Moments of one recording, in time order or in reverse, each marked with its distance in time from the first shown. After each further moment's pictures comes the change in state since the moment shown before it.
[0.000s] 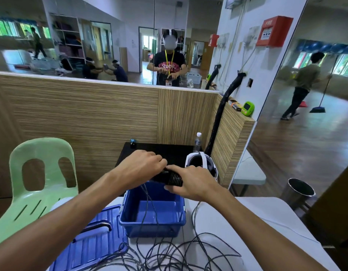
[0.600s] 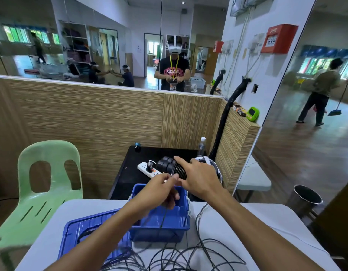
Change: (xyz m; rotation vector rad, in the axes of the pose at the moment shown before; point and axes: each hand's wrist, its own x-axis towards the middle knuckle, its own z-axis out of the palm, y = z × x) left_hand -0.003 0.063 0.001 -1.665 -0.064 -0.894; right_hand 0.016 0.000 0.002 -0.122 0.177 0.138
